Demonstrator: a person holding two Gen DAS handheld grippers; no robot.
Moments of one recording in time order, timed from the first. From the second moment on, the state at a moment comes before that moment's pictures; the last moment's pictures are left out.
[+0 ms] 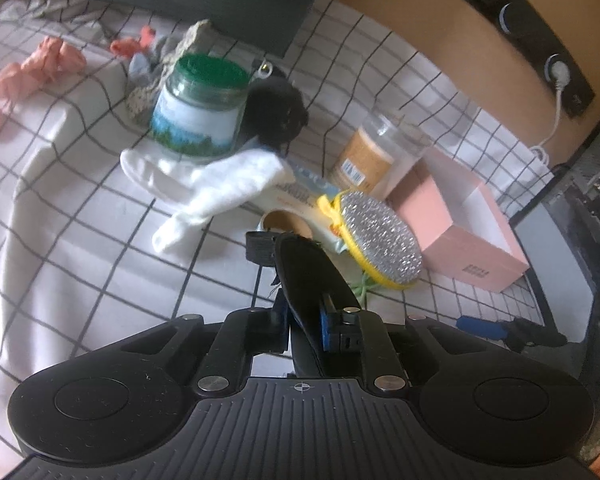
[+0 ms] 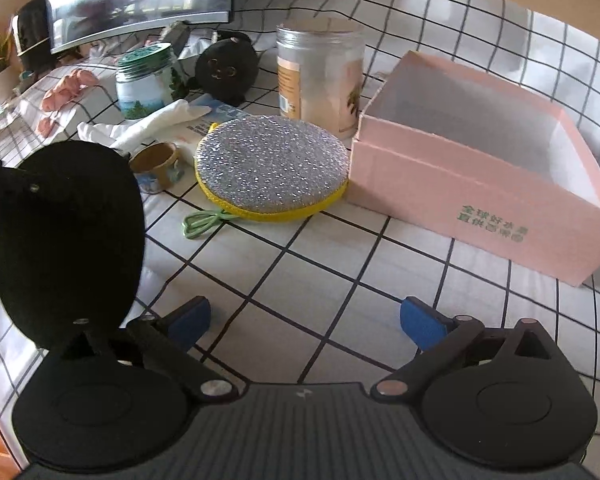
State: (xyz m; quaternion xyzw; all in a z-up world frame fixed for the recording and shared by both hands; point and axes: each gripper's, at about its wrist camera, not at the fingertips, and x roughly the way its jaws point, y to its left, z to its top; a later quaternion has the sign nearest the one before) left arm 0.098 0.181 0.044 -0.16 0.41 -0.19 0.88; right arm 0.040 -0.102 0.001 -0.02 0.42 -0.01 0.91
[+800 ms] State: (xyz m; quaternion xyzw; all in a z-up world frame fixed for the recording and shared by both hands) left arm 0.077 0.317 0.071 -0.21 0.35 -0.06 0.91; right arm 0.111 0.009 0.022 -0.07 0.37 0.07 0.92
